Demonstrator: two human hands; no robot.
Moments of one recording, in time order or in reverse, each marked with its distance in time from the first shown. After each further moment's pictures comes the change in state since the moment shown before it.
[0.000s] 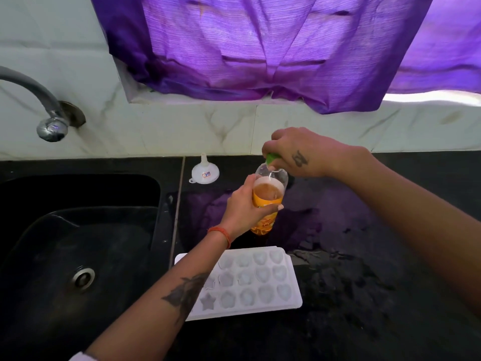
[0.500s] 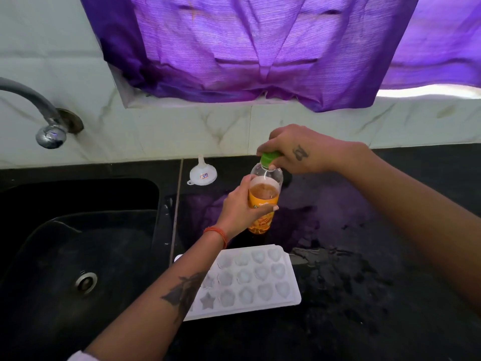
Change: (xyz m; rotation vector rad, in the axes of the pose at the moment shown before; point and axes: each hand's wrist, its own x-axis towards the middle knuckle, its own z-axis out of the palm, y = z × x) left_hand -0.002 -0.001 -0.001 0.020 -0.038 -0.011; right_hand -0.008 0.007 -0.005 0.133 -0.041 0.016
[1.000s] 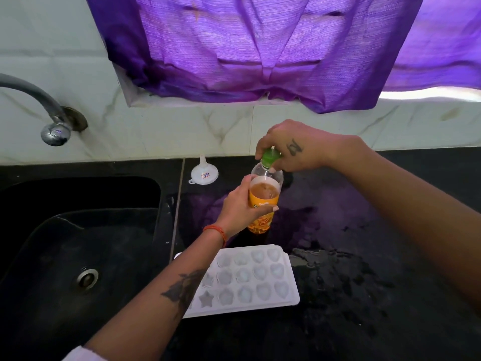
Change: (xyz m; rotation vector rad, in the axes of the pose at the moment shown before) left_hand 0.001 -0.002 0.000 -0.012 -0.012 -0.004; right_hand 0.004 -0.006 -0.009 0.017 0.021 -0.054
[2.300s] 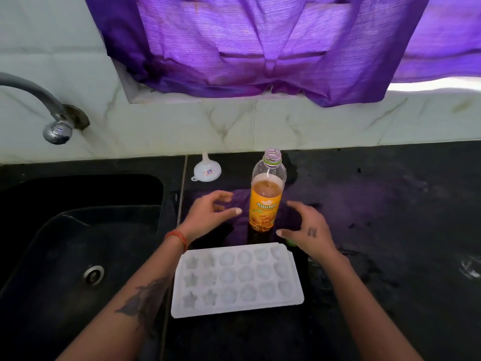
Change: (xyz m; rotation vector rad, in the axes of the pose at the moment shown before) left_hand -0.016 -0.052 -0.051 -0.006 -0.042 -0.194; right_hand -0.060 -0.003 0.201 0.689 0.237 0.718
